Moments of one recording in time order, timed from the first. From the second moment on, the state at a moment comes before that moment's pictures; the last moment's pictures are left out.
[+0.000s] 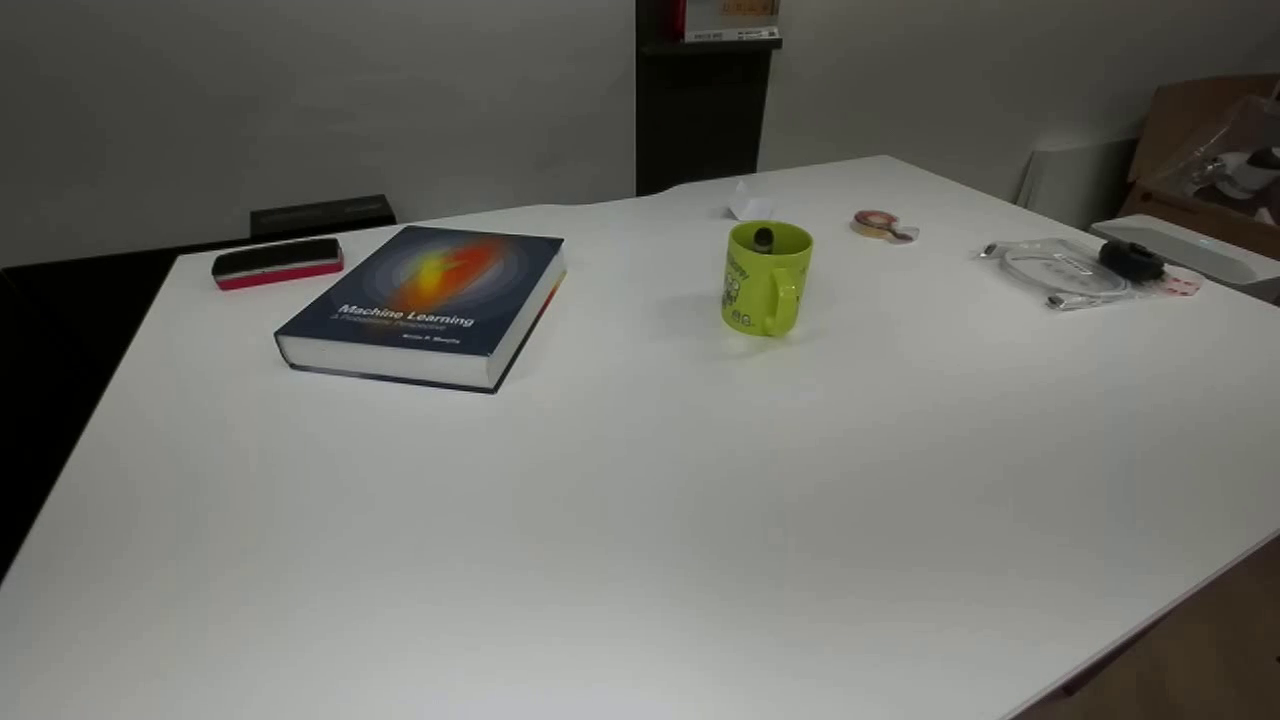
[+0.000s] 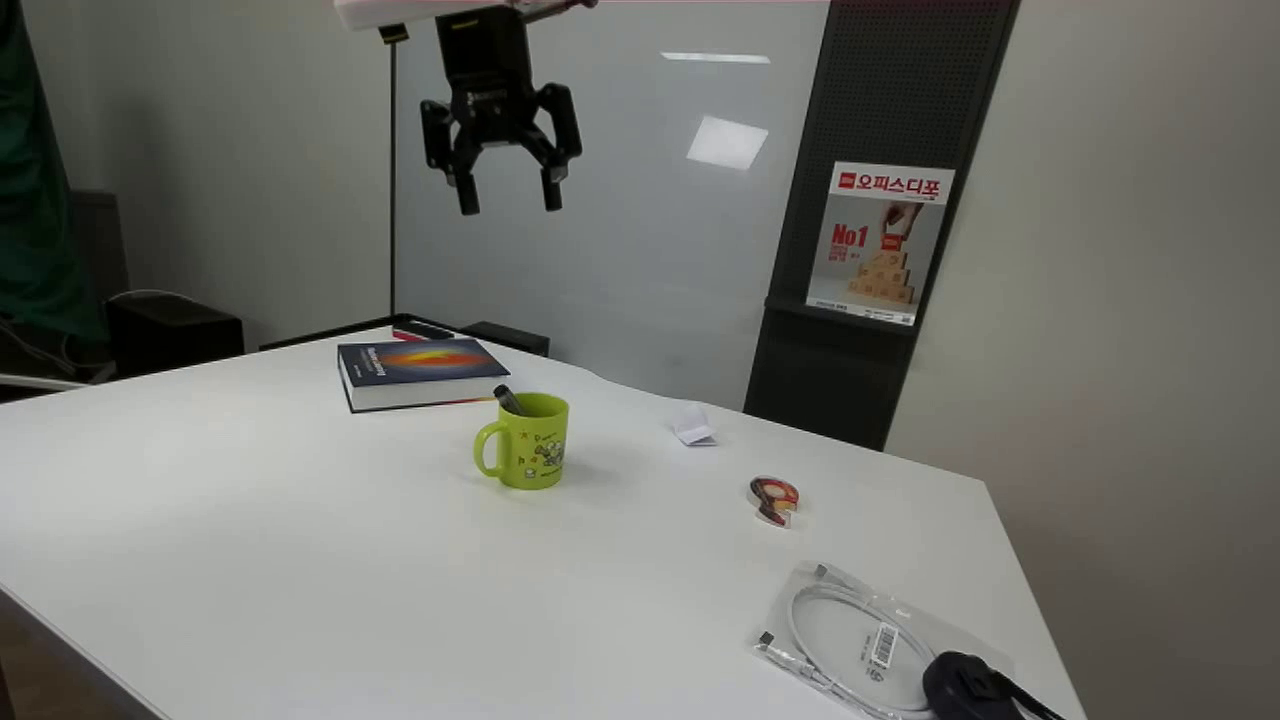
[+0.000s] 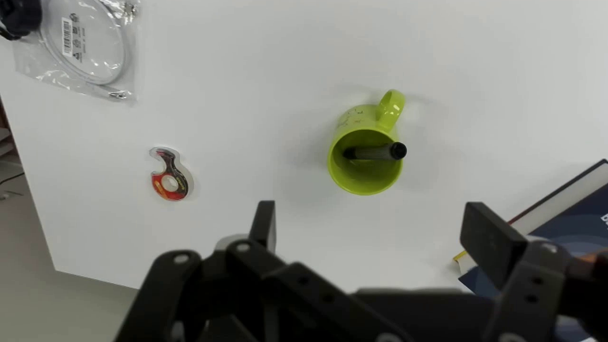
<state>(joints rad) 0.02 0.01 0.04 -2.16 -0.25 2.31 0.15</state>
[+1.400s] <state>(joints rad) 0.11 0.42 0.00 -2.04 -0.35 2.50 0.20</state>
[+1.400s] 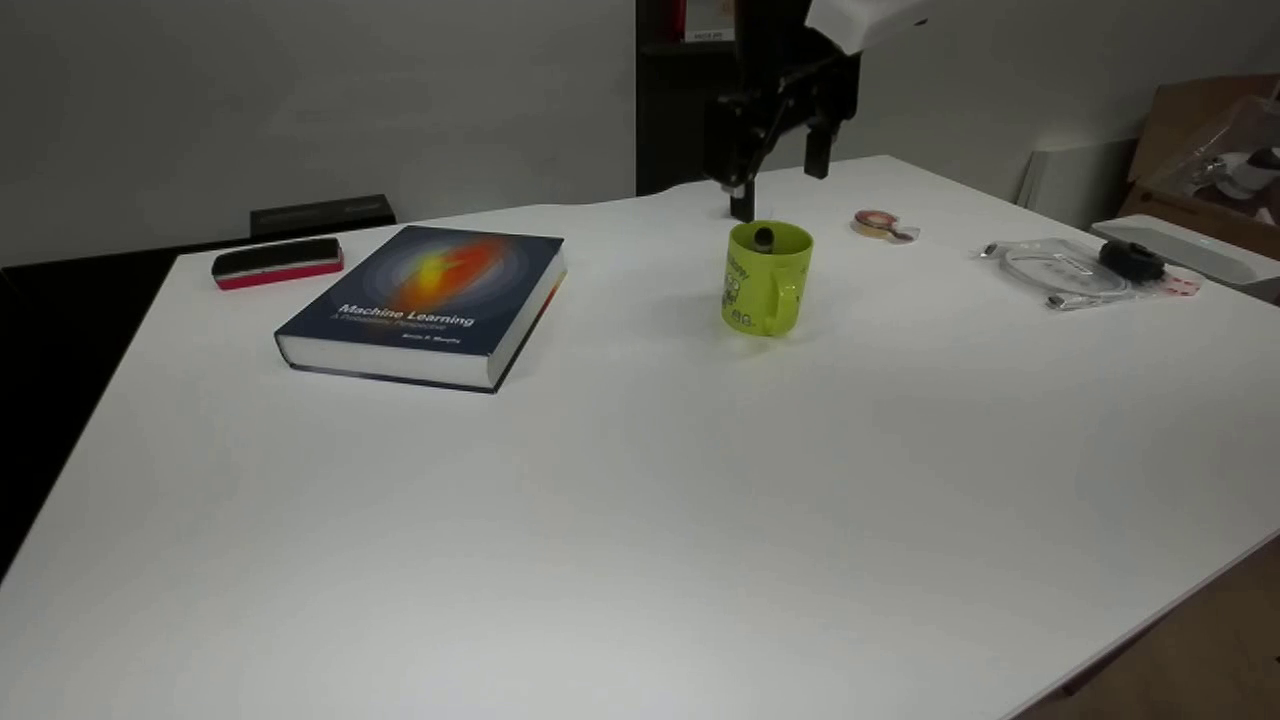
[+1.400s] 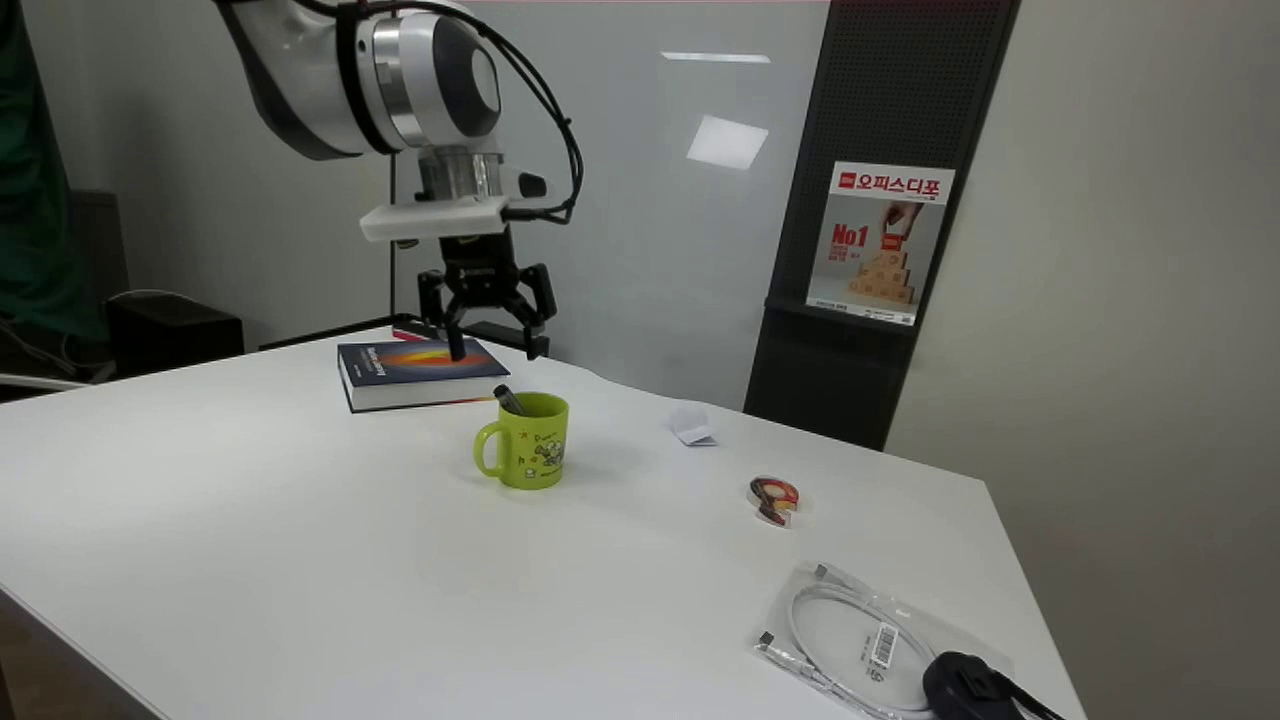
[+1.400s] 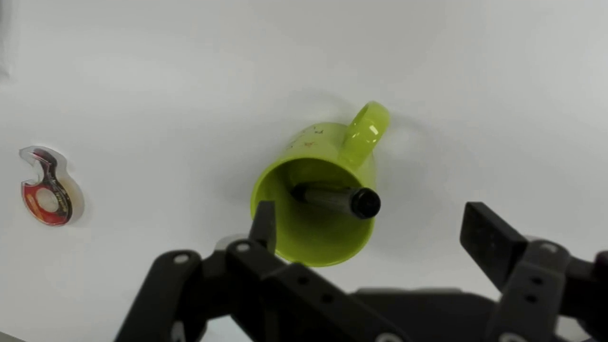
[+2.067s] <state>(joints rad) 0.11 0.49 -0.03 -2.00 -0.31 2.50 0.19</state>
